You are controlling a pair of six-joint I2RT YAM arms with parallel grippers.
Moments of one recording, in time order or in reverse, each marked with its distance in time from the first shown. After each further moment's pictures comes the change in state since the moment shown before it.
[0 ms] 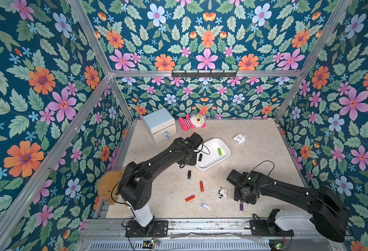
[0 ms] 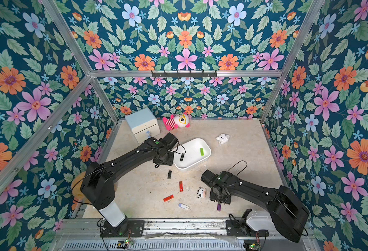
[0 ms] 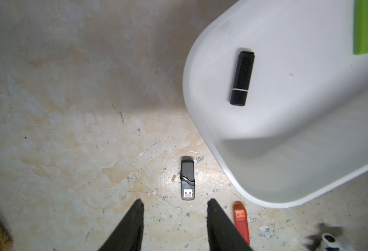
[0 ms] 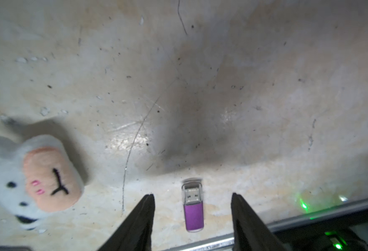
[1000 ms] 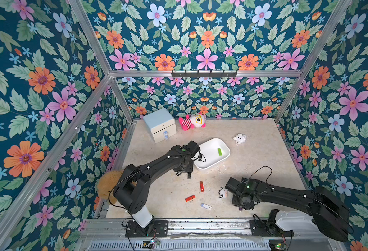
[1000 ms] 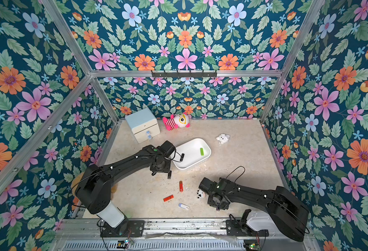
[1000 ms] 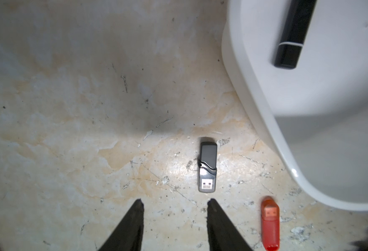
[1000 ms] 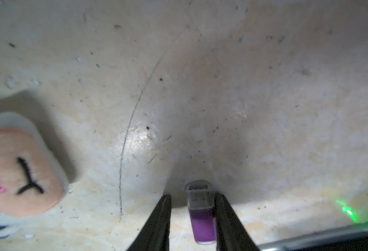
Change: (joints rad) left arm 0.000 -0.044 -0.188 0.088 0.007 -0.035; right arm 0.105 0.002 -0.103 0.129 -0.029 0.137
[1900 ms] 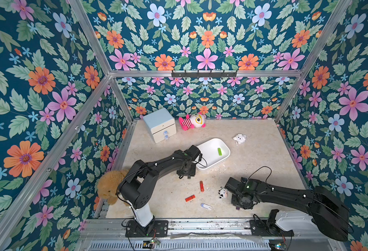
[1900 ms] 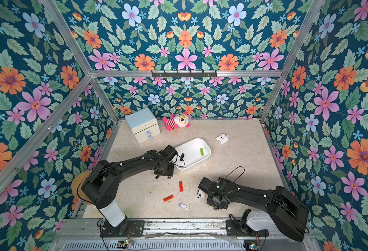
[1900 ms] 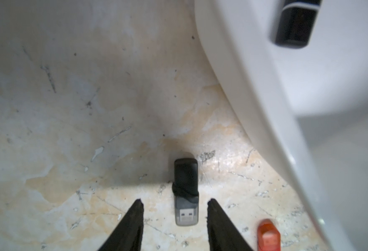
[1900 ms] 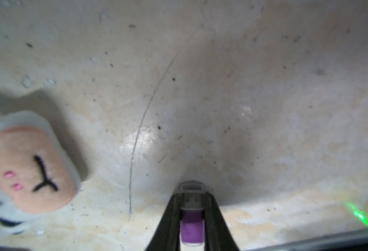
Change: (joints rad) left arm -0.001 0.076 -0.090 0.186 0.101 0.011; right arm 0.002 0.003 0.000 0.015 -0.008 0.002
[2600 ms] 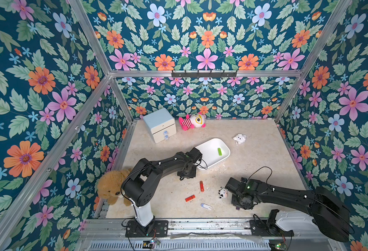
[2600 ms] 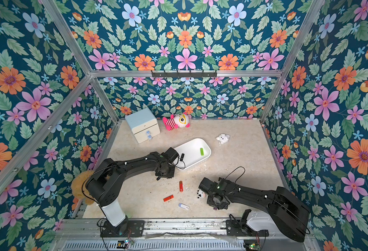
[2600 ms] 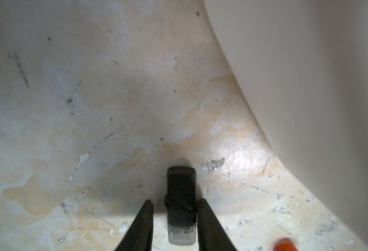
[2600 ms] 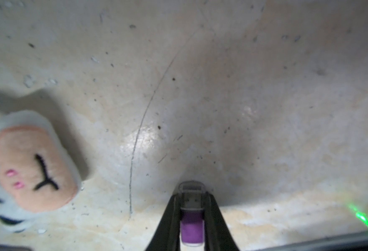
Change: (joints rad) left arm -0.012 0.036 -0.030 0.039 -0.015 -0.005; right arm 0.000 -0.011 -0.009 0.000 0.000 0.000
